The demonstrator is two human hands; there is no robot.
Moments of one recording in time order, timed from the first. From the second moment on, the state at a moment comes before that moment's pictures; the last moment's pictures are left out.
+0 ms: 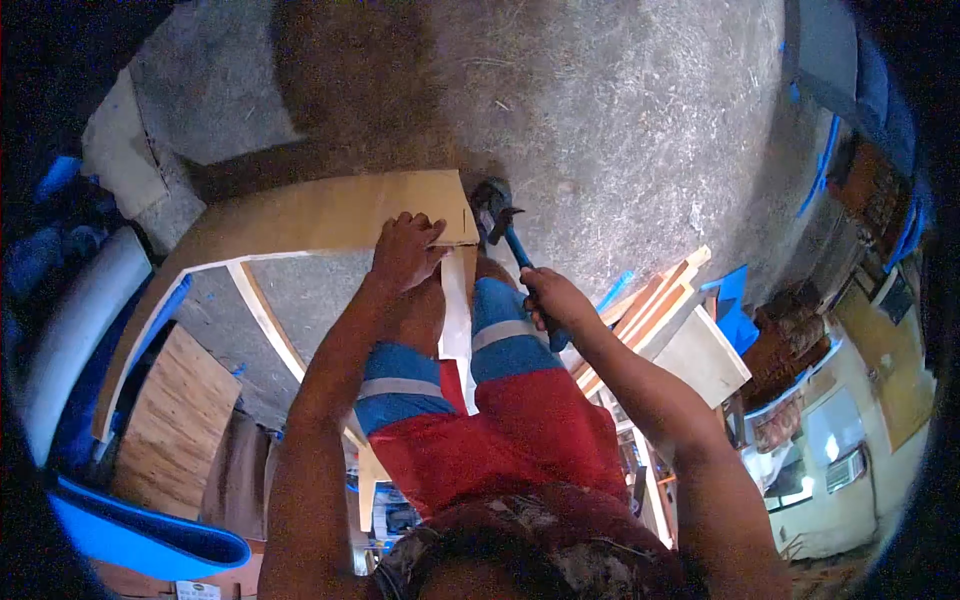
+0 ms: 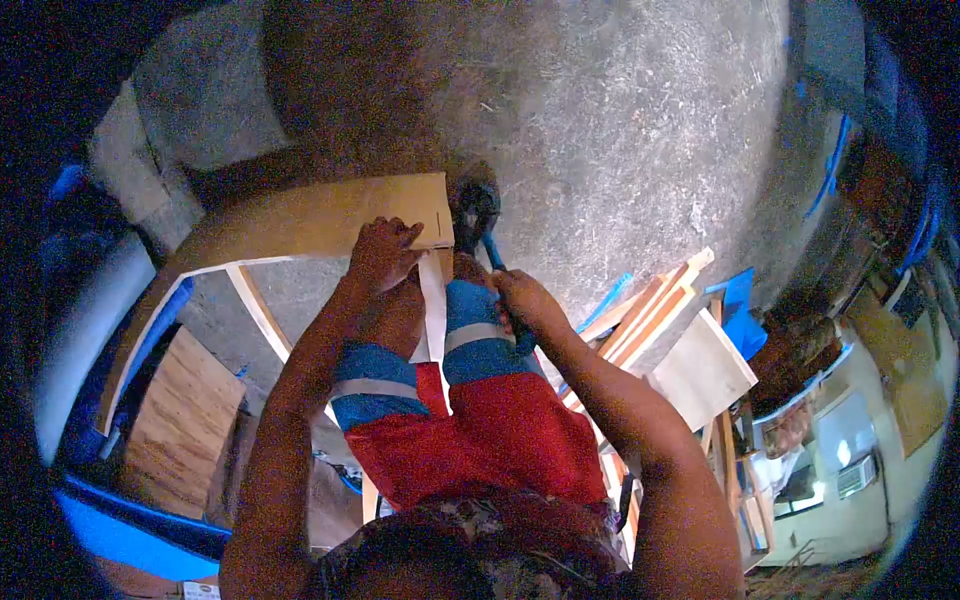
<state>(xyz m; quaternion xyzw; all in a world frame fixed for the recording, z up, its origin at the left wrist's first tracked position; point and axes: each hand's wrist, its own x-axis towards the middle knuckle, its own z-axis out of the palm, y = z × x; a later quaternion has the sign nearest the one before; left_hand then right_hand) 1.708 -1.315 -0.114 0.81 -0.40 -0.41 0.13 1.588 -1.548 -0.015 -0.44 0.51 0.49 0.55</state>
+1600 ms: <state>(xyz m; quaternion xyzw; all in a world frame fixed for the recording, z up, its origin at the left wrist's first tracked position) 1.649 -1.320 -0.136 0.56 0.31 -0.57 0.52 1.680 -1.552 0.044 -0.51 0.49 0.42 0.57</state>
